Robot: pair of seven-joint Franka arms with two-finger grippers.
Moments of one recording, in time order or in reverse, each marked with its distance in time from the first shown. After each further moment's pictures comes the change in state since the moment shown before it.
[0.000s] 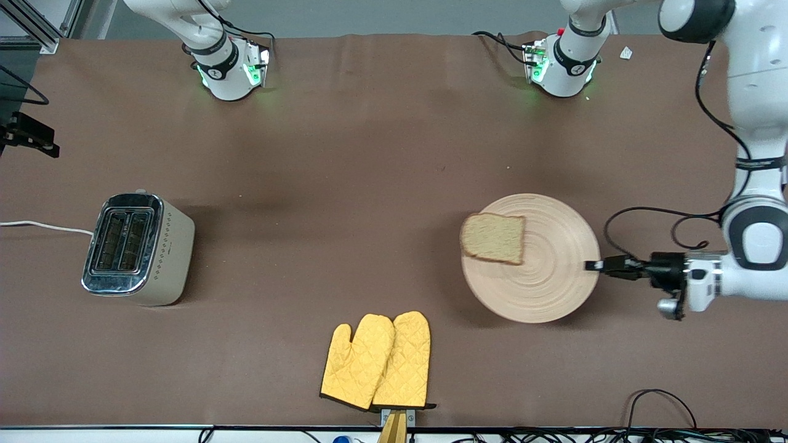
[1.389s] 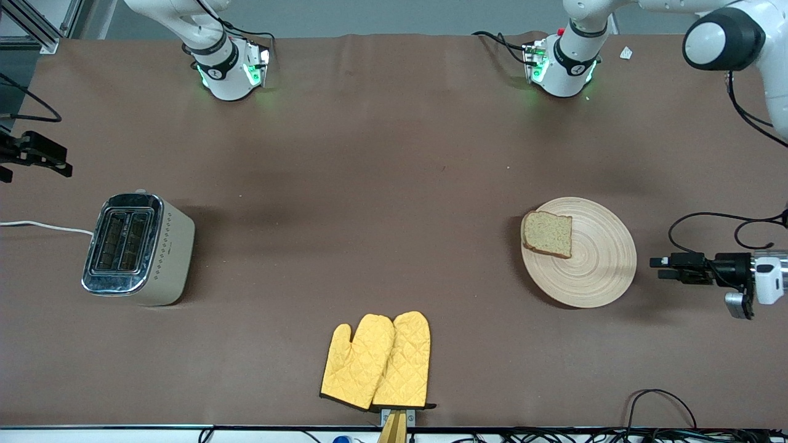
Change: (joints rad) left arm 0.094 0.088 -0.033 0.273 0.310 -0.050 0.080; right arm -0.054 0.032 0.041 0.010 0.050 0.077 0.001
